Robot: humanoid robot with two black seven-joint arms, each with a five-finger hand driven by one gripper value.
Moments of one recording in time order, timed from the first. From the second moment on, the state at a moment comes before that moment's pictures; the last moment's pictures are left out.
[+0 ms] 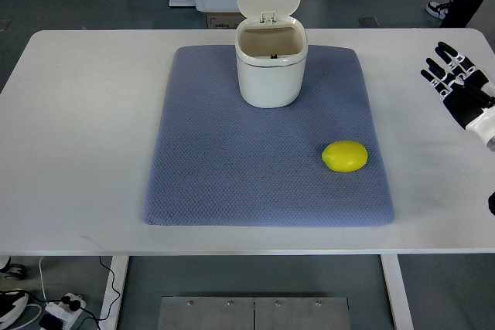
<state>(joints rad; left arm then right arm) -0.05 0.00 -0.10 -0.24 0.00 0.19 -0.13 0.49 -0.42 1.09 0.87 -0.27 0.37 0.20</state>
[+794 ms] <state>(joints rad) -0.05 0.00 -0.10 -0.24 0.00 0.19 -0.13 0.46 -0.51 0.87 0.88 -0.27 0.49 0.33</state>
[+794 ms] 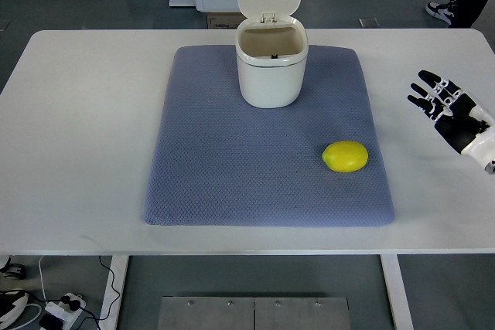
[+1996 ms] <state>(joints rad) -0.05 0.00 -0.10 -0.24 0.00 0.19 -0.13 0.45 -0.47 0.67 0.93 -0.27 0.56 0.42</state>
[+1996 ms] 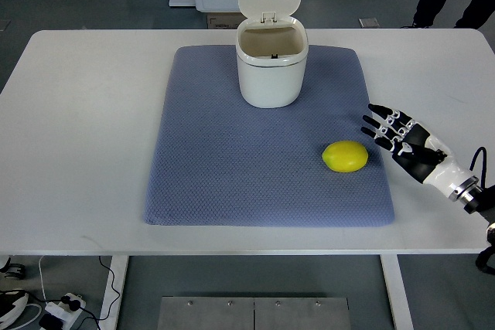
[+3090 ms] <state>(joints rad) -0.05 0.00 -0.10 -0.24 0.00 0.19 -0.13 0.49 -0.43 0.56 0.92 -0.55 0.39 0.61</state>
